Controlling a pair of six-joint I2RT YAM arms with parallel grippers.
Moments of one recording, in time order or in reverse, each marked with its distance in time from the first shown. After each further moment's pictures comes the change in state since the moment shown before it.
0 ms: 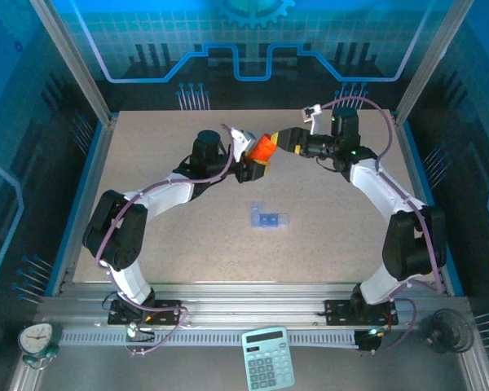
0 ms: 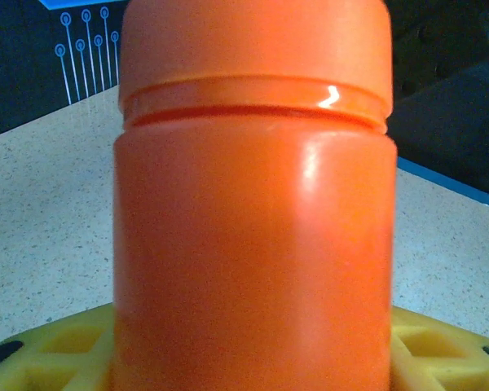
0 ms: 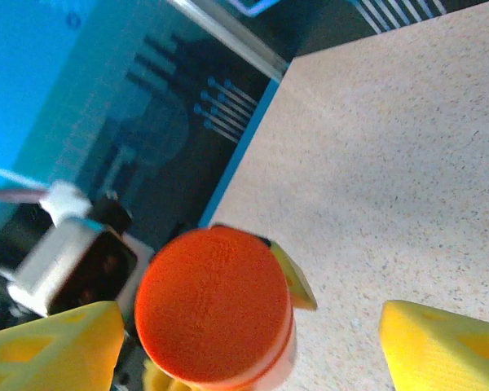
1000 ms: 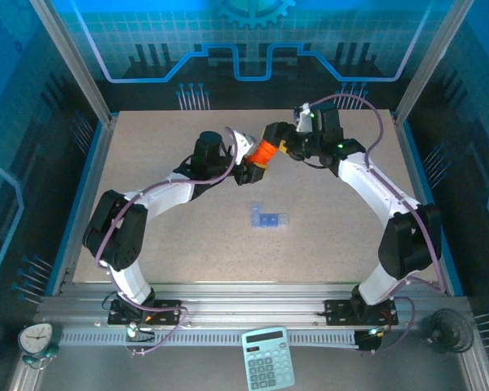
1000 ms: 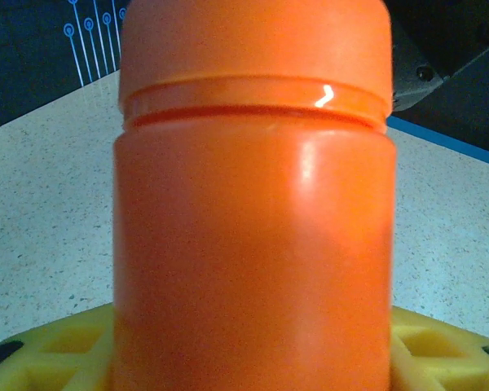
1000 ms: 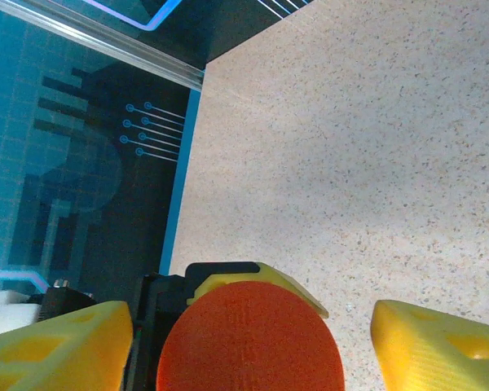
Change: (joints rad) left arm -0.007 0.000 0.005 -0.071 -0.043 0.084; right arm 0.135 0.036 0.154 -0.275 0.320 0.130
